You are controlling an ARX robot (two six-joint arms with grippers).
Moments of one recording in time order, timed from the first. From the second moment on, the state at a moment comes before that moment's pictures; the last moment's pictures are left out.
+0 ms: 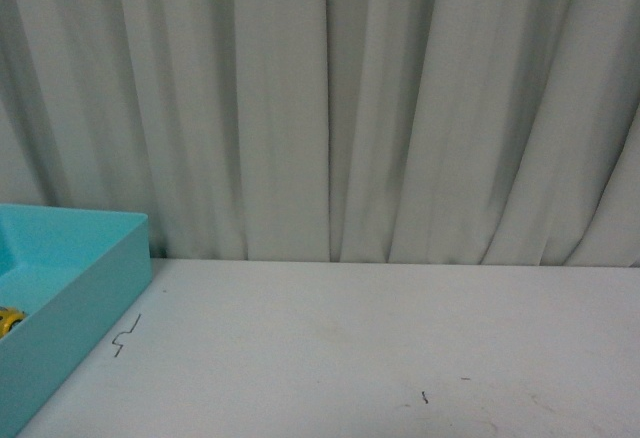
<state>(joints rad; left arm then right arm) 0.00 0.01 0.01 0.00 0.00 0.00 0.00 0.00 0.01 0.00 0.00 -0.01</state>
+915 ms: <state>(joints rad) 0.00 0.01 0.01 0.00 0.00 0.00 0.00 0.00 0.01 0.00 0.00 -0.01</state>
